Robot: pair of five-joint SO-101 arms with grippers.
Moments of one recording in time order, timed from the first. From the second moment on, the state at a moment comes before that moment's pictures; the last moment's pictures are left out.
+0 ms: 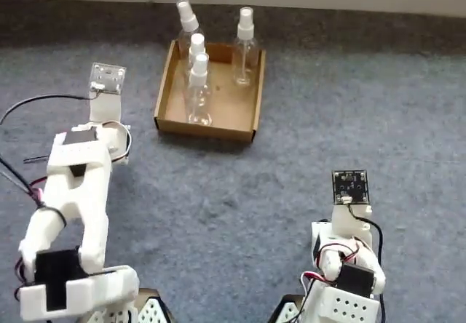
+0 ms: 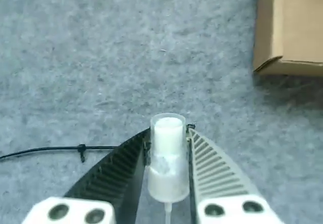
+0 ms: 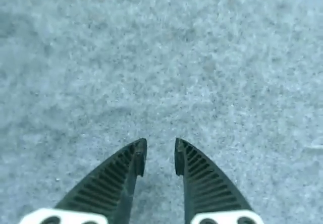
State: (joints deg) left arm -15.5 -10.8 40.2 39.7 -9.0; right arm 12.4 -104.1 95.9 69.1 19.3
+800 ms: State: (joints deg) left arm -16.4 -1.7 45.7 43.4 -9.1; right arm 12.4 -104.5 95.9 69.1 19.3
